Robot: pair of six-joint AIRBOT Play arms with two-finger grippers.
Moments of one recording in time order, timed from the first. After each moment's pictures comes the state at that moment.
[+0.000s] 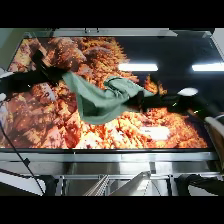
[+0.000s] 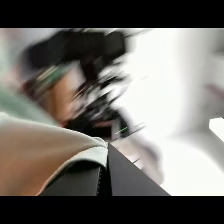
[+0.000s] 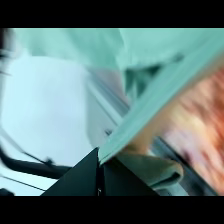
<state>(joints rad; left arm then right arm) 0.25 -1.72 1.38 -0.16 -1.72 -1.01 0.15 -1.34 0.93 -0.08 1.21 1.04</state>
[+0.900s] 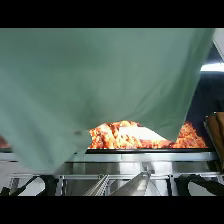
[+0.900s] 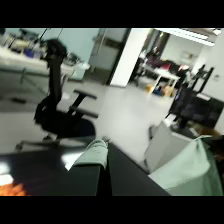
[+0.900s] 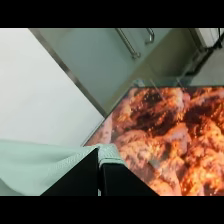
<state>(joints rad) 0.54 -1.17 1.89 0.18 -1.27 -1.14 -0.07 -1.30 1.87 -0.44 1.09 1.34</state>
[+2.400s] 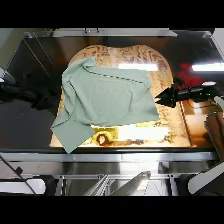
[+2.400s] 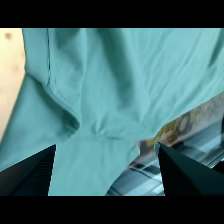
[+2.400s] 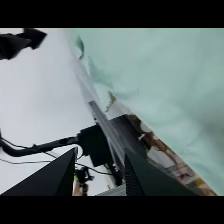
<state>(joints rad) 0.34 -1.57 1.22 0.86 -1.45 -1.17 -0.30 -1.94 1.32 -0.37 1.69 1.09</state>
